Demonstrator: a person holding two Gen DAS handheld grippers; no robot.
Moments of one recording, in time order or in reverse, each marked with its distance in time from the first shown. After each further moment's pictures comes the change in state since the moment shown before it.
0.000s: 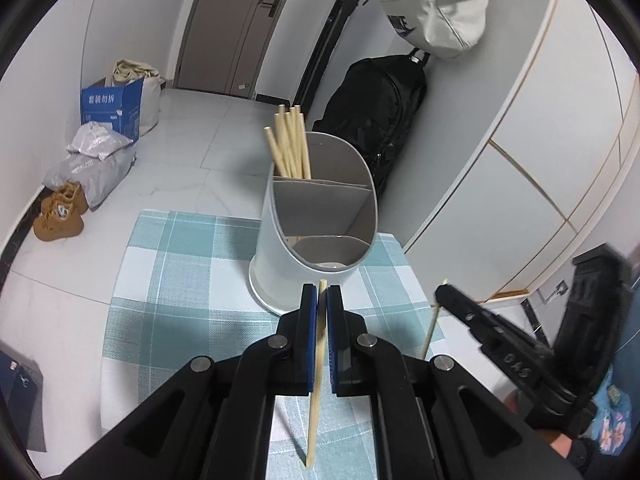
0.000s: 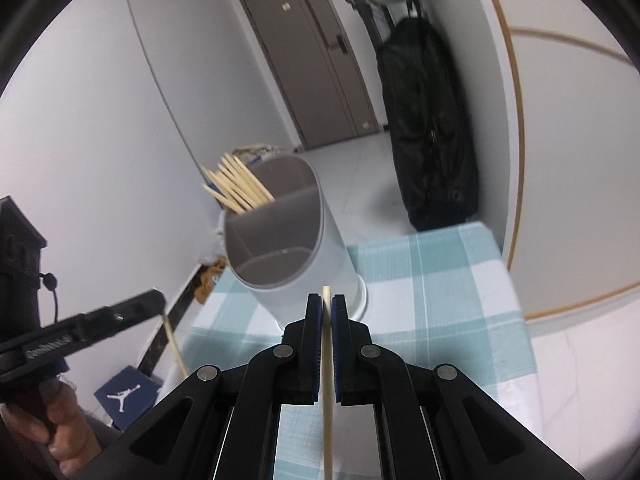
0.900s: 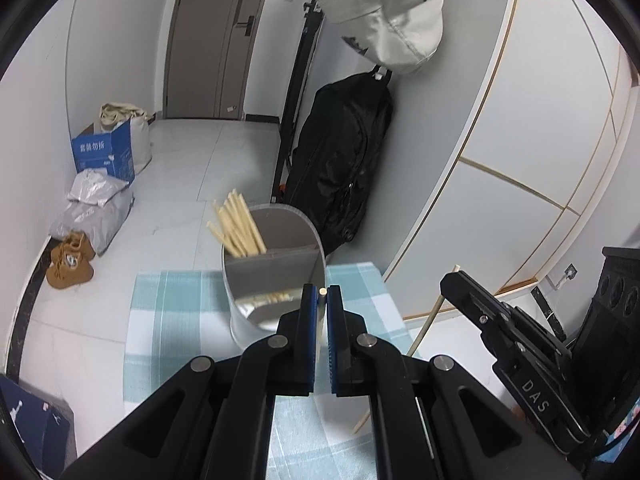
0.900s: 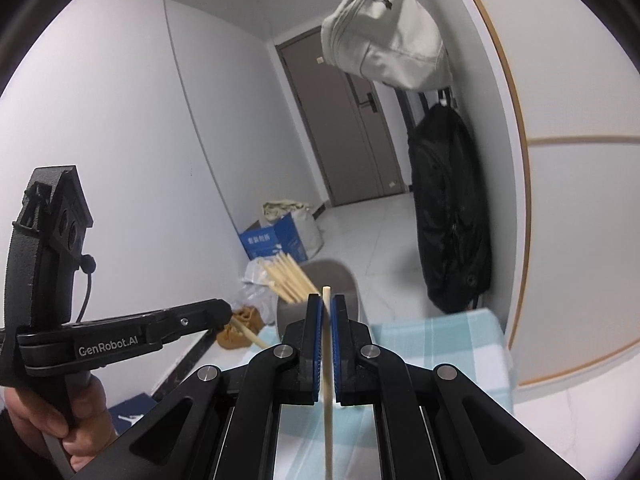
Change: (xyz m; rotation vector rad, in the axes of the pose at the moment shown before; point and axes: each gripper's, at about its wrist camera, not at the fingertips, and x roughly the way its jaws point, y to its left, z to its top) left arm -0.021 -0.055 0.055 0.109 -0.028 0.038; right arm -0.059 0.019 0.055 -0.073 -0.194 0.074
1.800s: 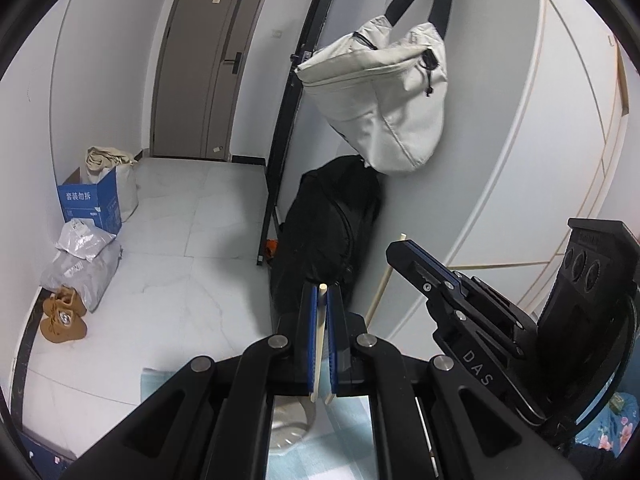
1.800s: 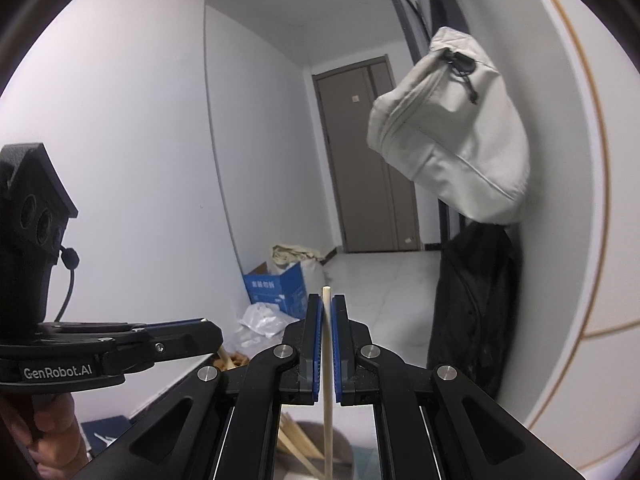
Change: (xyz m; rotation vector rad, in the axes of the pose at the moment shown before) left arm -0.009 0.008 0.114 0.003 -0.113 -0.047; right arm 0.063 0.028 0.146 -0.166 -0.115 0.041
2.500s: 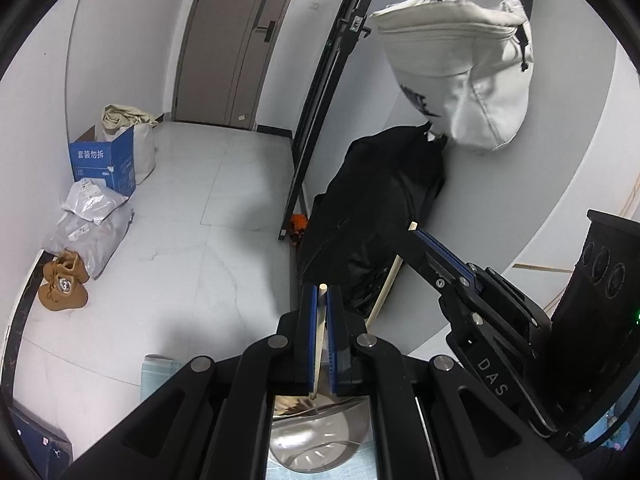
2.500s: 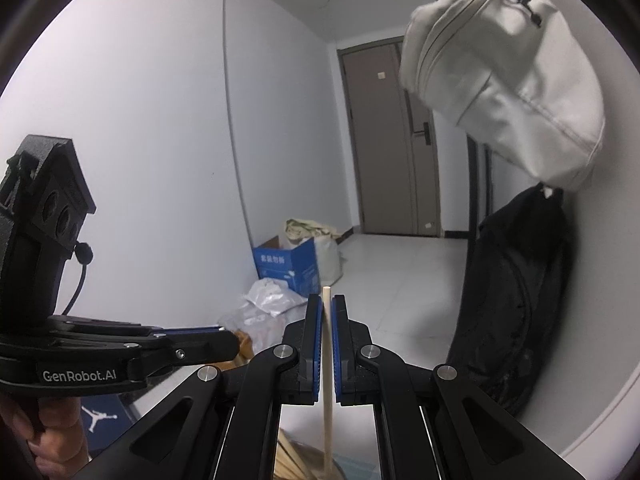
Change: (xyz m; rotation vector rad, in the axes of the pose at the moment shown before) left arm 0.064 0.064 -0.019 -0.104 0.086 0.047; right arm 0.092 -0.006 -0.041 -0.069 0.080 0.071
